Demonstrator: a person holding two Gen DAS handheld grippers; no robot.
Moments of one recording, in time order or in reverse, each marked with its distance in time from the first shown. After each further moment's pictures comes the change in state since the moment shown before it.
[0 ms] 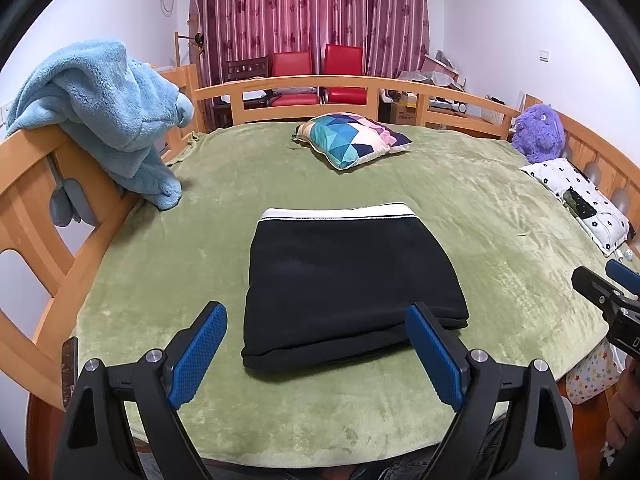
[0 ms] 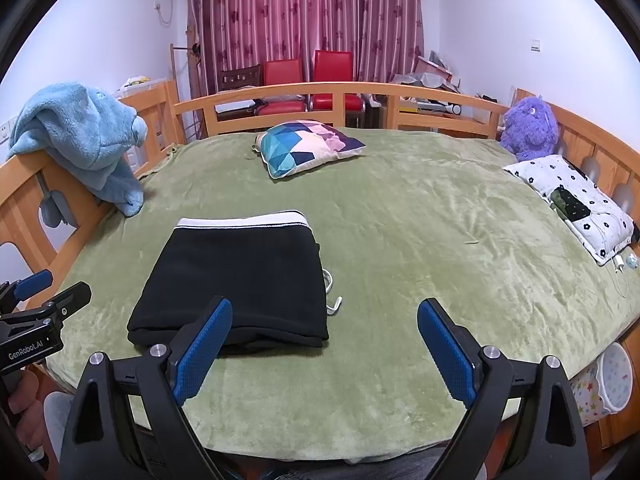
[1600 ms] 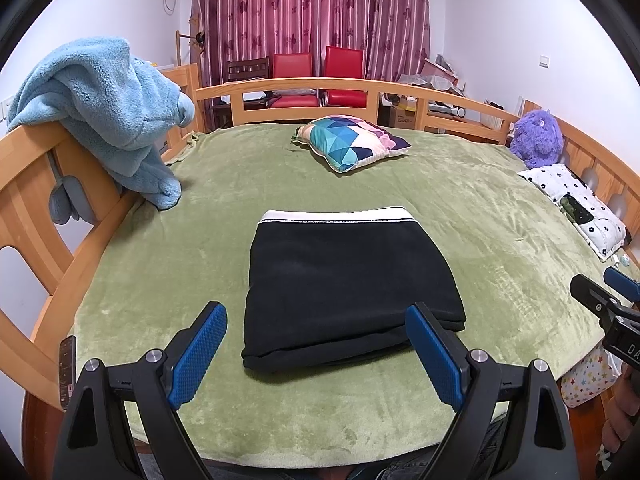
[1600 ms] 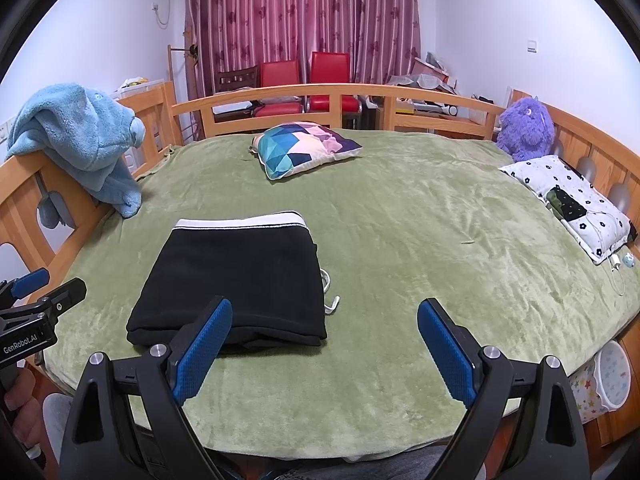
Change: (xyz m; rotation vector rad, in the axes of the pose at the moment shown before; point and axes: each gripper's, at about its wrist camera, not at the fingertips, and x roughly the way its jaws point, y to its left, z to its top) left arm -0.004 0.002 0.002 -0.007 -0.005 -0.008; right arm -0.006 -0.004 0.000 0.002 -0.002 -0.012
